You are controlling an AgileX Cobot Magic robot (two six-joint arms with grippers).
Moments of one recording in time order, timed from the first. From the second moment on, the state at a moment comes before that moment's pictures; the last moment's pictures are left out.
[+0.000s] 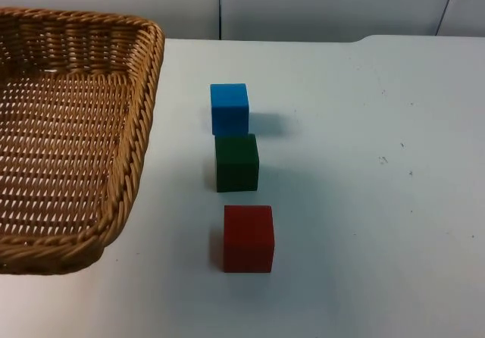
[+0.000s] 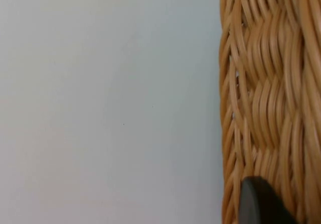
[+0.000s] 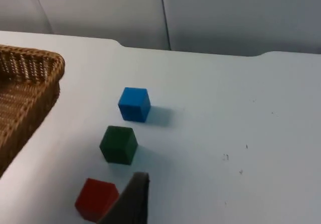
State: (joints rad) right arm 0.04 0.47 -0.76 0.39 0.88 -0.30; left arm 0.34 1.43 -0.66 -0.94 0.80 0.85
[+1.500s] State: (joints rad) right arm 0.54 2.28 -2.09 0.09 0.94 0.22; left arm 0.44 1.43 -0.66 -0.91 0.82 0.86
